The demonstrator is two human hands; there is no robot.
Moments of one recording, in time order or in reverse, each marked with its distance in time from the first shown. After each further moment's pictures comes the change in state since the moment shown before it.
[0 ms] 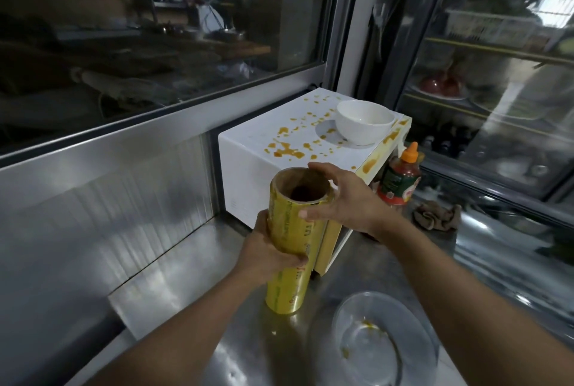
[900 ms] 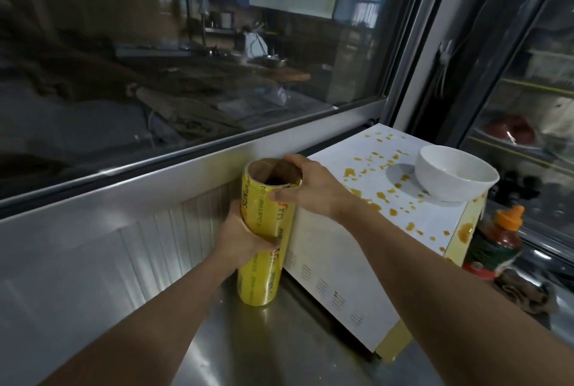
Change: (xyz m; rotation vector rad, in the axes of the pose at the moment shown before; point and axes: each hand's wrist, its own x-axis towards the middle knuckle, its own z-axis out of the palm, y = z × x) left_hand 0.103 -0.013 -0.147 -0.003 0.317 0.012; right_hand 0.178 -0.060 0.092 0.003 -0.053 -0.052
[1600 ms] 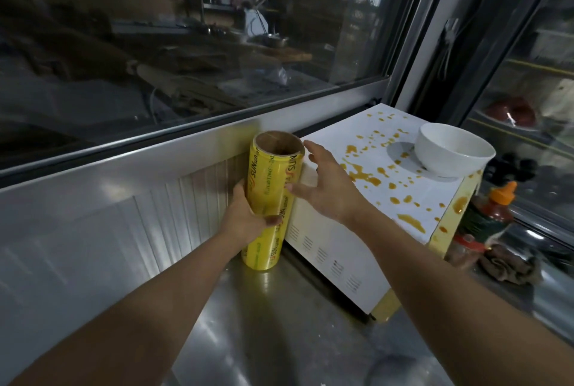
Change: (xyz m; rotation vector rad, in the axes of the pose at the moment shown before) left_hand -0.013 -0.004 0.001 0.101 -0.006 -0.038; right_hand -0.041 0.014 0.015 -0.056 0.157 -0.086
